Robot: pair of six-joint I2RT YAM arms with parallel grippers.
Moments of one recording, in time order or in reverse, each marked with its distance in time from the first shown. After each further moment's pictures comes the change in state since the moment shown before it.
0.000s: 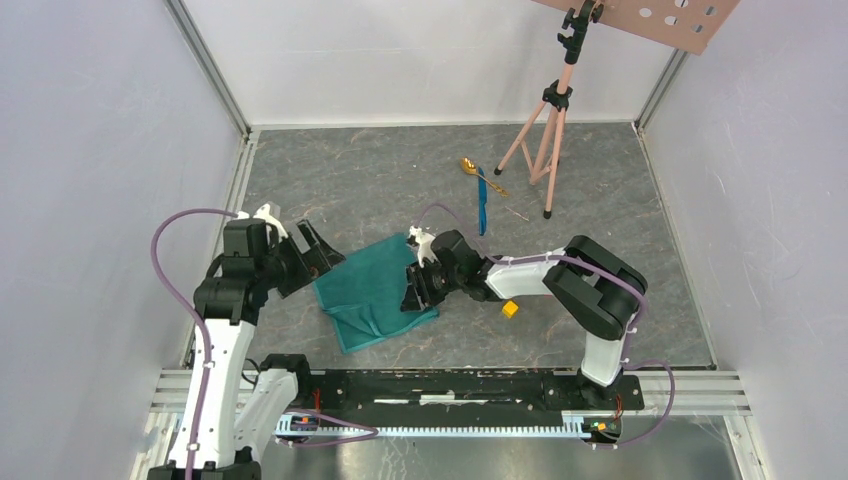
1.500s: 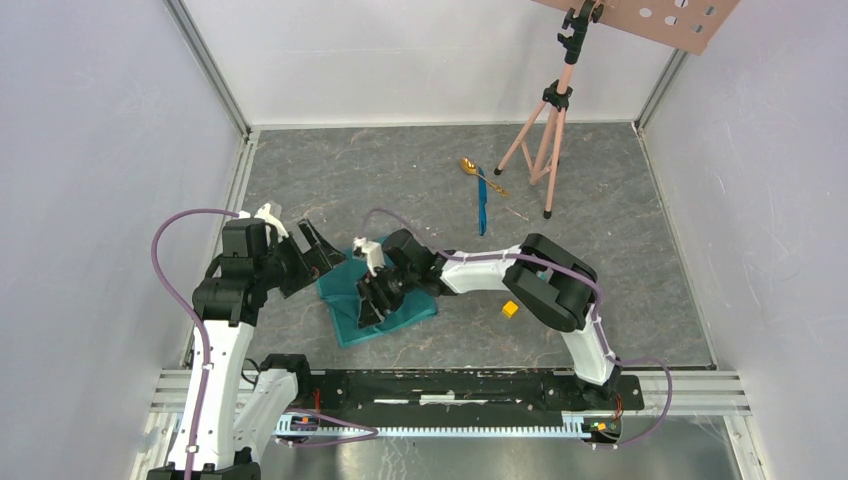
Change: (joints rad) left arm -0.003 -0.003 0.002 0.003 0.051 -0.017; right arm 0.106 0.227 0.356 -0.111 -0.177 -0.092
